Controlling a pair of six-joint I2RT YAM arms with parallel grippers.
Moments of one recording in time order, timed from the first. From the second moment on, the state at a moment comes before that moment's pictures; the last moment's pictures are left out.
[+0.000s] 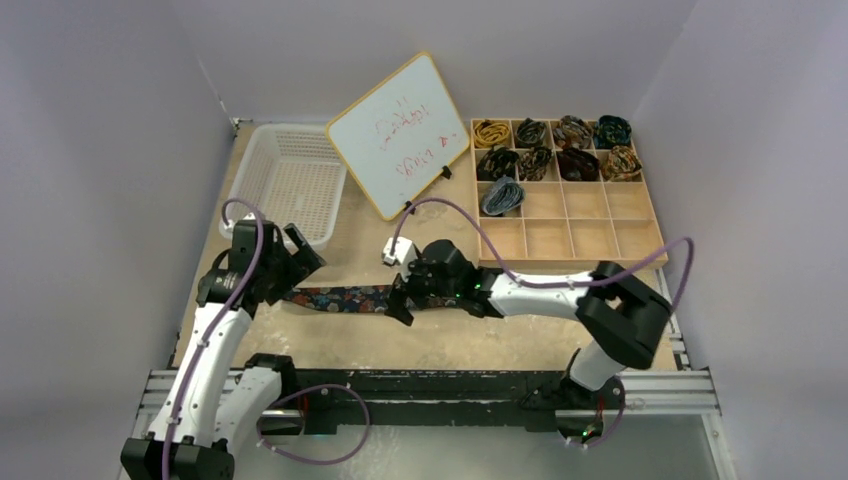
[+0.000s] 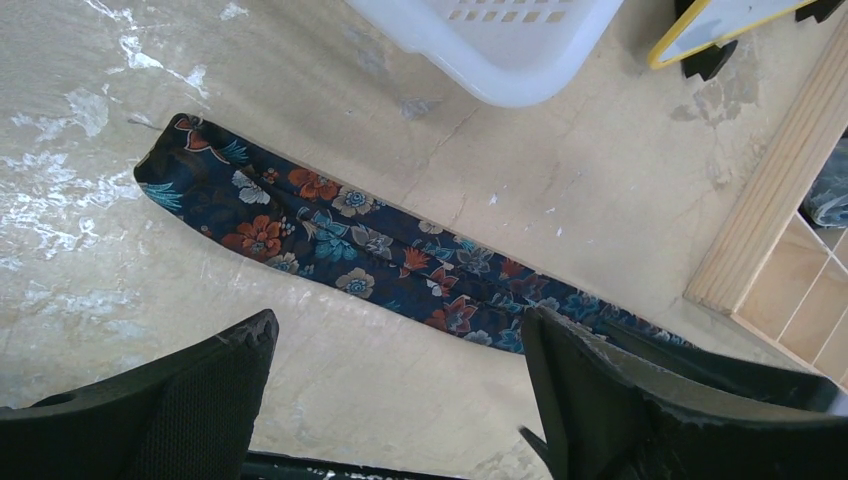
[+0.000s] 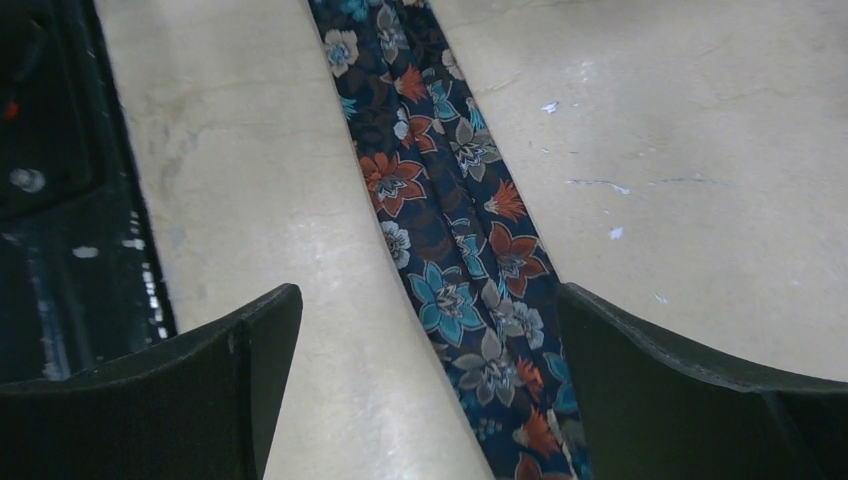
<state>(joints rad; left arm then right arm) -0.08 0.82 0.78 -0.86 0.00 -0.76 0.99 1.54 0.77 0.25 -0.25 0.02</state>
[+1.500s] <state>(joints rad) -0.08 0.85 0.79 -0.83 0.05 -0.67 1.06 1.80 1.01 -0.10 -0.13 -0.05</state>
